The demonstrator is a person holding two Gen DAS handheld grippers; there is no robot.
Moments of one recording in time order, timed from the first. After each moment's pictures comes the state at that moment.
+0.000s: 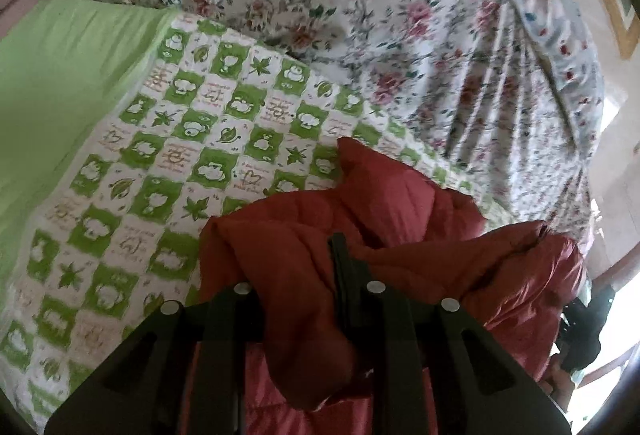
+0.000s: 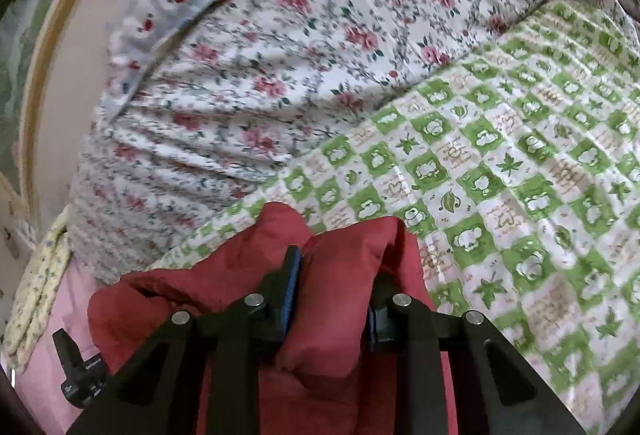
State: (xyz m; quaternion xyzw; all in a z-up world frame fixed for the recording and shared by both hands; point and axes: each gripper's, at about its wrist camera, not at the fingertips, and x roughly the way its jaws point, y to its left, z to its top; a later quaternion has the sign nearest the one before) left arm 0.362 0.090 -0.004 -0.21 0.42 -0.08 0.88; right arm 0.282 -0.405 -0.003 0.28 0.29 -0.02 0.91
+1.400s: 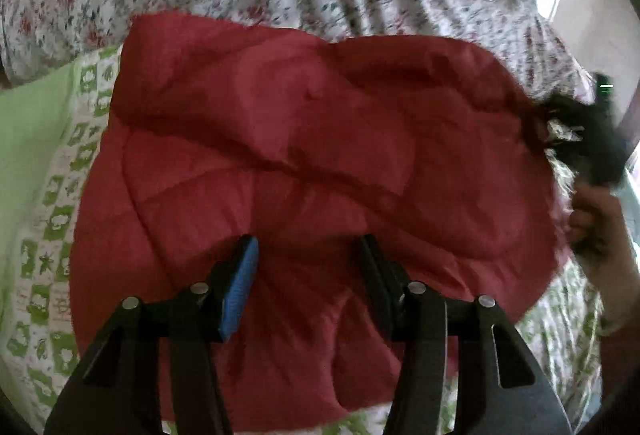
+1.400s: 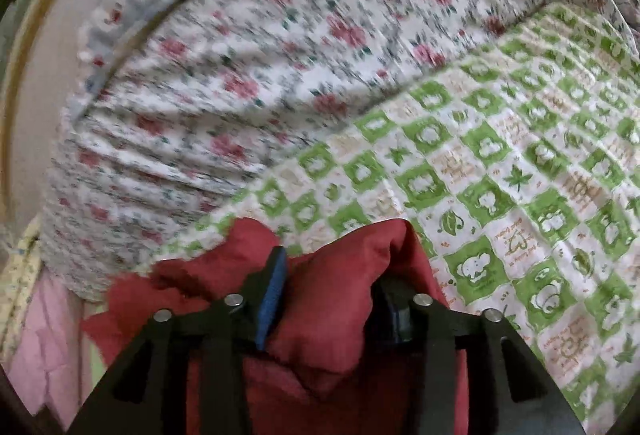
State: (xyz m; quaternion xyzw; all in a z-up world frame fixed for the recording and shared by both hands) left arm 0.289 -0.016 -0.027 -0.01 0.41 -0.15 0.90; right arm 0.293 -0.399 0.007 0.26 0.28 -0.04 0.92
